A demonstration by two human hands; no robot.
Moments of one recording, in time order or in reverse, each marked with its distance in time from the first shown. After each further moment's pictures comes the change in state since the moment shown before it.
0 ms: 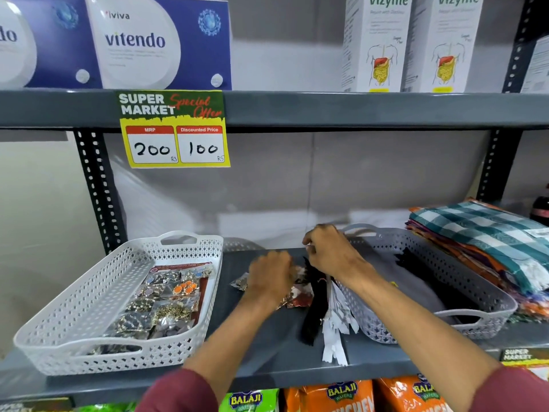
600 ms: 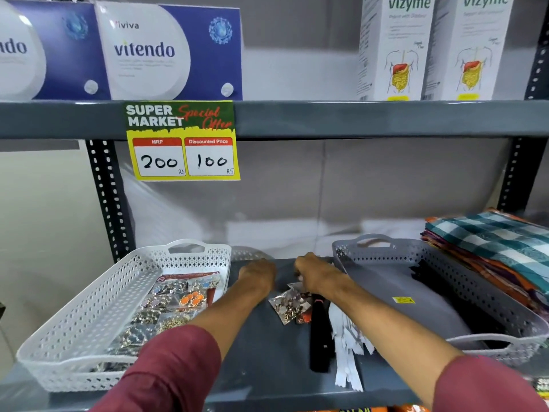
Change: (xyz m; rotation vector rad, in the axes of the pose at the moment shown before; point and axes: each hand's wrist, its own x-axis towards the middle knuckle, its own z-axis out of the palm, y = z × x) left_hand 0.051 -0.050 0.016 0.227 -0.420 -0.156; right_hand 0.033 -0.011 0.057 -0.083 -0.407 0.000
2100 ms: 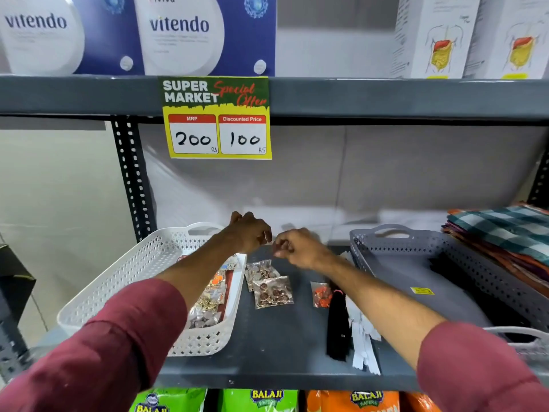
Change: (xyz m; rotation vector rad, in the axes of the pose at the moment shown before) left_hand -0.004 -0.085 -0.047 -0.040 0.212 0.257; right_hand 0.023 -0.048 -0.004 0.462 0.032 -0.192
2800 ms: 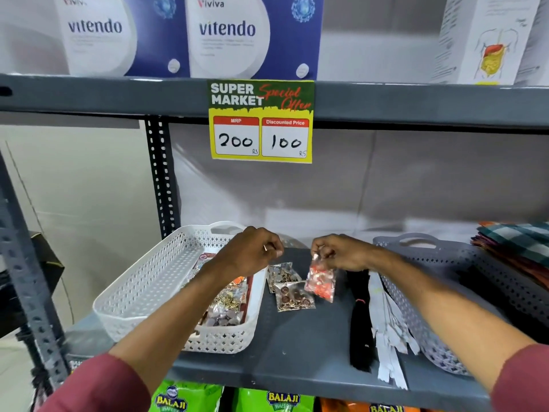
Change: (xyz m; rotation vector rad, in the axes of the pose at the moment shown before) left_hand -0.077 -0.003 -0.007 -0.482 0.187 0.005; right_hand -0.017 0.012 -0.040 -0.005 -0.282 -0.006
